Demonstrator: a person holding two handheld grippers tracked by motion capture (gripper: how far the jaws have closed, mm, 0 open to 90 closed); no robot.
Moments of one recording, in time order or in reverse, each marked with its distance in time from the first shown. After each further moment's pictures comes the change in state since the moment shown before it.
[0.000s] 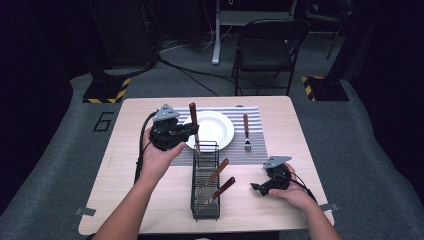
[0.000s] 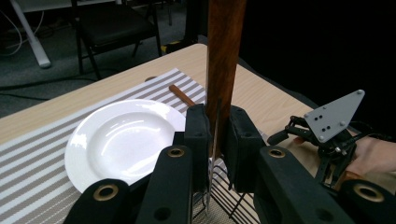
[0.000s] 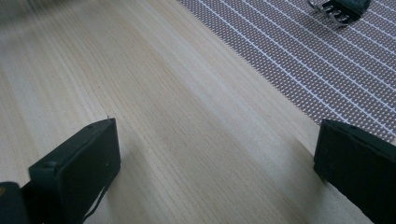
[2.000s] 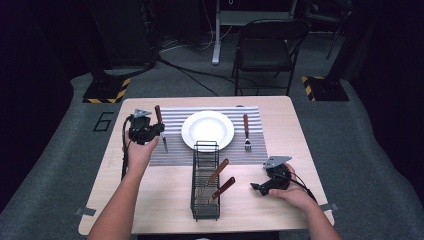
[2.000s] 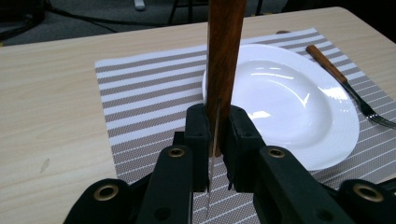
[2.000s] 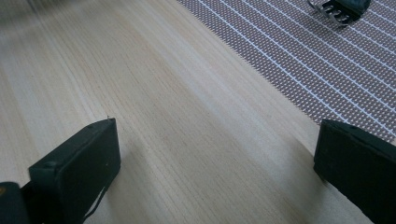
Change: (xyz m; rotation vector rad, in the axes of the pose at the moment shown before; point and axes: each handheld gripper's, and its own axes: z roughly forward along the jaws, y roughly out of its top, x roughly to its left) left arm 0.122 -0.079 0.034 0.111 0.314 -0.237; right arm 0.000 0.000 0.000 0.001 0.002 -0.006
